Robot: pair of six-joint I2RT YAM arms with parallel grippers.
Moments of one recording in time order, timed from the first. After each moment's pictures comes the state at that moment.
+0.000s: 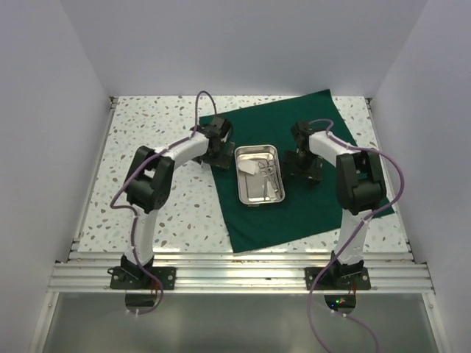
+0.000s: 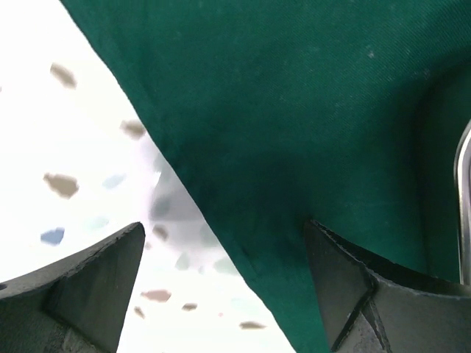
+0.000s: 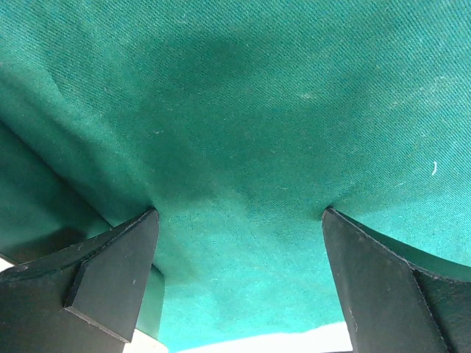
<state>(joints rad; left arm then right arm) -0.50 2.16 1.65 -0.69 -0.21 -0.22 0.23 2.00 1.40 -0.89 0.06 0.44</state>
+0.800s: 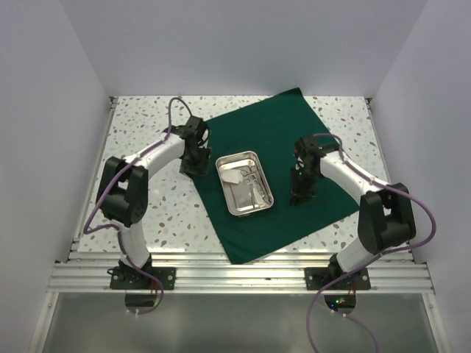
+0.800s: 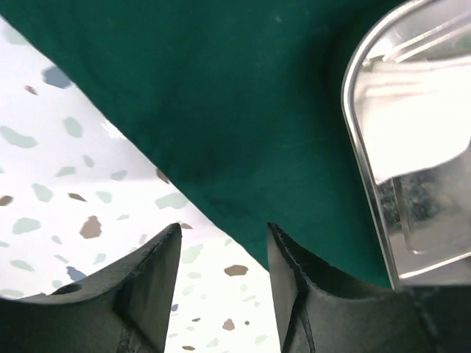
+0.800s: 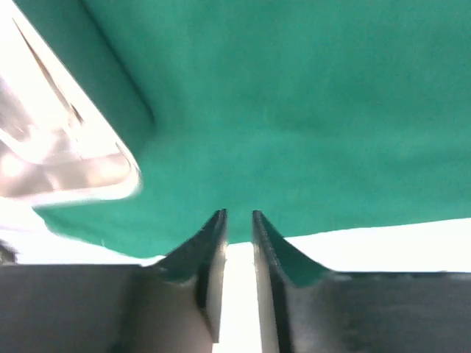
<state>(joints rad) -0.39 1.88 1.42 -0.82 -0.02 -0.26 0.32 1.63 1.18 -0.96 -0.12 0.42</state>
